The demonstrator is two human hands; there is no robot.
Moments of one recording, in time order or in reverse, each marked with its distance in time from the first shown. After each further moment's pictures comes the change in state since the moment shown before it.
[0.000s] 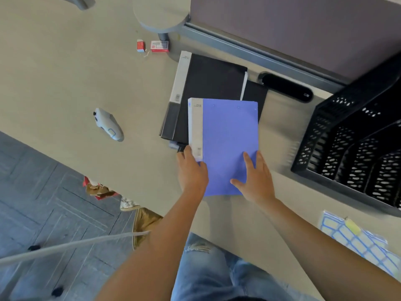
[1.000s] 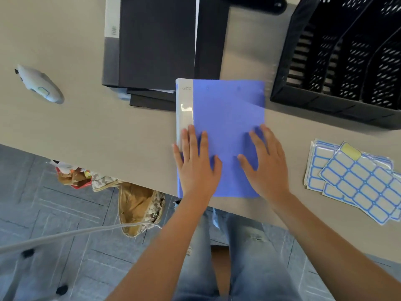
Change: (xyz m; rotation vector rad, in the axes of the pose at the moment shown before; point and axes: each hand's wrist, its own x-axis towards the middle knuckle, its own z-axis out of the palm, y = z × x) left_hand -0.123 -0.086 0.109 0.580 0.036 0.623; right_hand -0.097 0.122 0.090 0.109 0.519 -0.133
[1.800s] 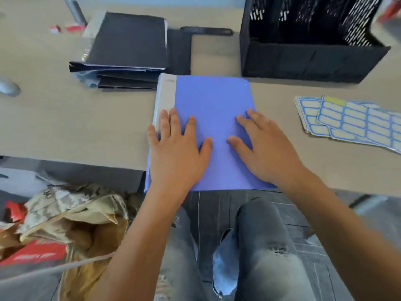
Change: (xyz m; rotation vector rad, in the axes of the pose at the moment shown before) left_hand -0.049 -0.035 0.042 0.161 0.207 0.251; right_hand -0.079 0.007 0.029 -0.193 0.047 -0.019
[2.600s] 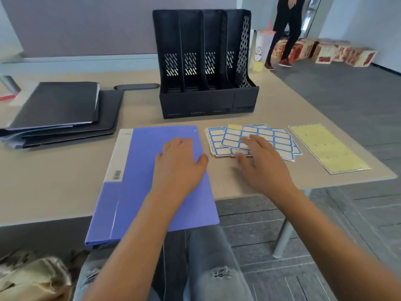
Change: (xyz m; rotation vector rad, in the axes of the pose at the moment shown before) left_hand 0.000 0.167 -0.043 -0.368 -0.074 0.204; right_hand -0.079 0.145 -0.063 0.113 0.304 0.296
